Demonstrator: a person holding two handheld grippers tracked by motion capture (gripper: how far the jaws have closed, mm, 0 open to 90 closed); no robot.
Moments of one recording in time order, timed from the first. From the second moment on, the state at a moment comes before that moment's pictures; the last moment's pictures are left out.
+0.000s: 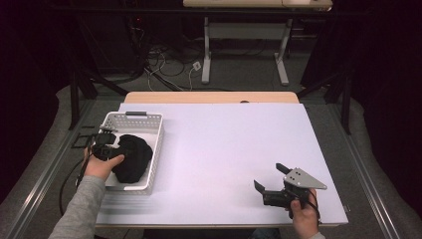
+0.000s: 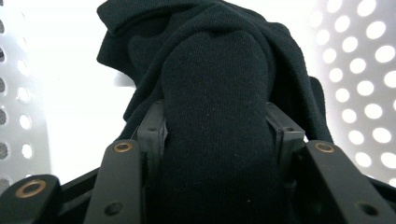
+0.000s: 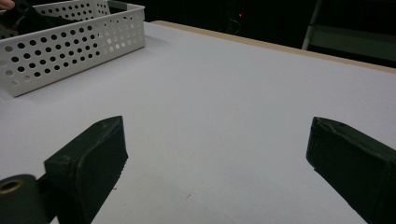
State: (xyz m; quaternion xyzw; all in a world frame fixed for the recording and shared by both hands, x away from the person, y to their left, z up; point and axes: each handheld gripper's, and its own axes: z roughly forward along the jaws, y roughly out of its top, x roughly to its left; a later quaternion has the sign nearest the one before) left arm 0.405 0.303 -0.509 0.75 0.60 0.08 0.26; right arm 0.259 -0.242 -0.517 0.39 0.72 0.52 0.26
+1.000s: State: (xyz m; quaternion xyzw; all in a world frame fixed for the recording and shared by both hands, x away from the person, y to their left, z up) left arm 0.391 0.312 -0.489 0.72 0.60 0.13 0.33; right arm 0.259 -0.243 -0.517 0.39 0.72 0.51 0.26
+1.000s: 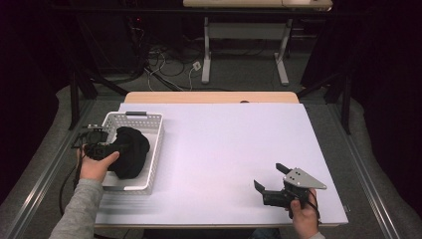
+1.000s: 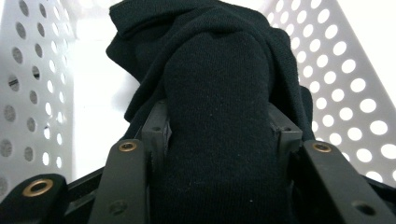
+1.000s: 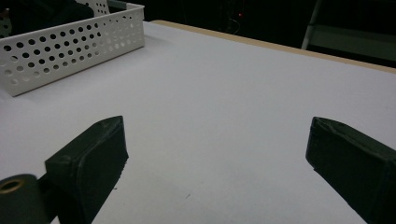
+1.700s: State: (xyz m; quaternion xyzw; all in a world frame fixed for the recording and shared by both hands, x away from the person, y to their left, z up) left arm 0.373 0.314 -0.468 0.69 0.59 0.17 0.39; right arm 0.259 -0.242 -0.517 0.38 0.72 0.51 0.26
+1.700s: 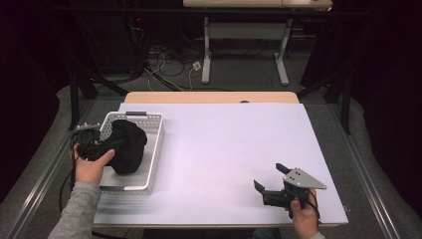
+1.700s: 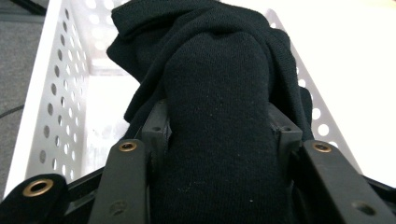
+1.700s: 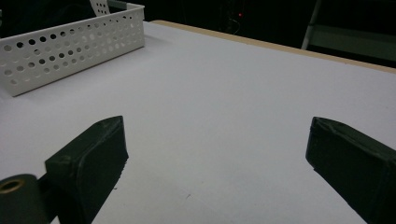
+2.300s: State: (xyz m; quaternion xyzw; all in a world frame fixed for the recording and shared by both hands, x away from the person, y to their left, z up) left arm 0.353 0.316 -0.451 0.65 0.59 0.20 0.44; right arm 0.259 -0.242 -0.518 0.39 0.72 0.52 0.26
